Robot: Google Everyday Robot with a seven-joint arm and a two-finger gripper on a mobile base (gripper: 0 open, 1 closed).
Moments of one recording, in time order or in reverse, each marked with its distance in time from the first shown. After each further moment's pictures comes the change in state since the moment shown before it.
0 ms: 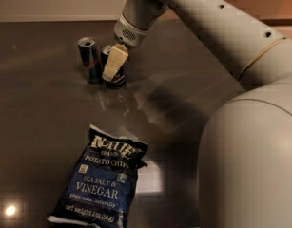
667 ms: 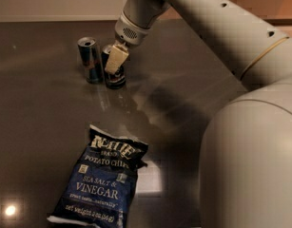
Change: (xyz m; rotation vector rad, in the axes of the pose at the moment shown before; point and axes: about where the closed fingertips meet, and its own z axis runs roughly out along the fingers) arm 0.001 0.000 -0.005 0.005 -0.002 0.002
